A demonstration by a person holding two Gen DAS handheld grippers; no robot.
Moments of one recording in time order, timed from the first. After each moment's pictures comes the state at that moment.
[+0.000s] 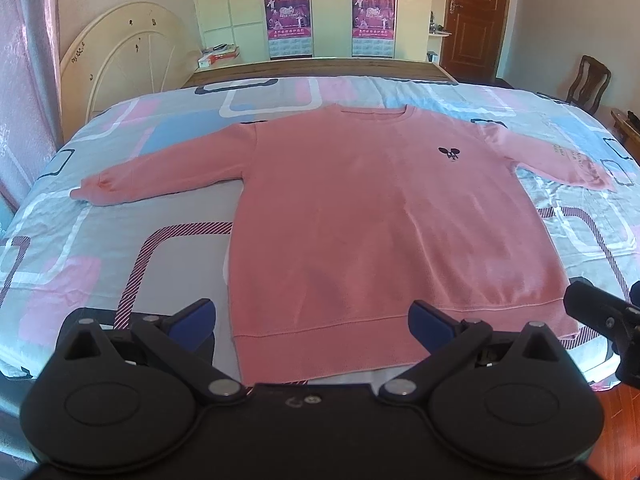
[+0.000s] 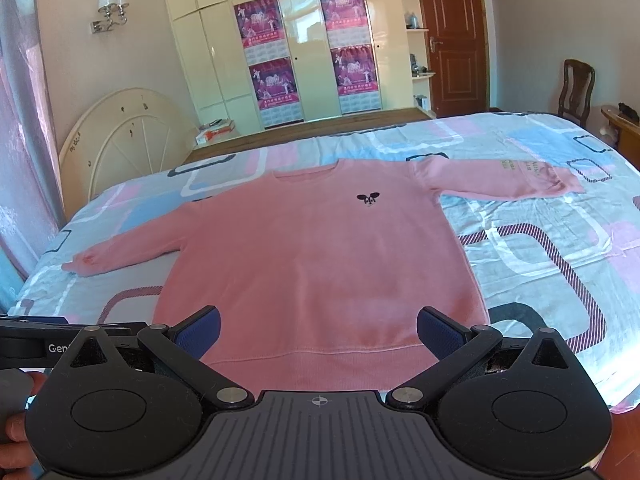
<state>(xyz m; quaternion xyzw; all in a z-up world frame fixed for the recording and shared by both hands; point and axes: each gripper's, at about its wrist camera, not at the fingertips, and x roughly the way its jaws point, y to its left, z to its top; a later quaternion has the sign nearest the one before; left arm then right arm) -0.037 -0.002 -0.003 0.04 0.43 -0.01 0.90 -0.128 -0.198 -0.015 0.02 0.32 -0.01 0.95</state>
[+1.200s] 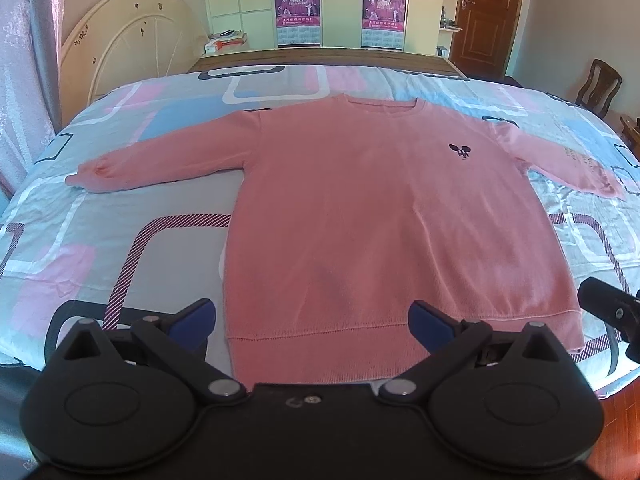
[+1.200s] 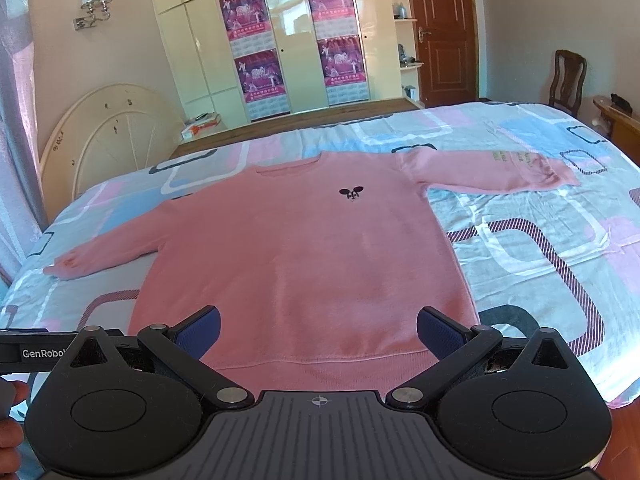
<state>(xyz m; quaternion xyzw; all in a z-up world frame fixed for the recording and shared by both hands) -0.016 -0.002 -0.015 0.02 0.44 0.00 0.90 -0.100 -0.216 -0.025 0.03 0.33 -0.03 0.94</state>
